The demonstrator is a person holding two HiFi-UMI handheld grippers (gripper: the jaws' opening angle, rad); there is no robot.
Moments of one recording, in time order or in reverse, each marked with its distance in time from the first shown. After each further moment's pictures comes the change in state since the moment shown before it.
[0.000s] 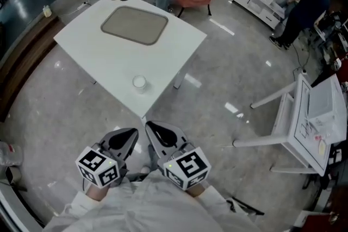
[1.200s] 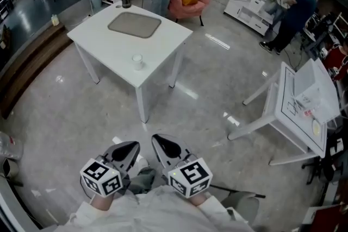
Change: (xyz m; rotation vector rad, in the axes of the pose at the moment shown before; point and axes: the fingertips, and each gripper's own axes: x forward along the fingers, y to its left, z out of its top) left arm -0.140 -0.187 -0.109 -0.009 -0.045 -0.003; right arm -0.205 0.145 -0.060 0.005 -0.002 -0.051
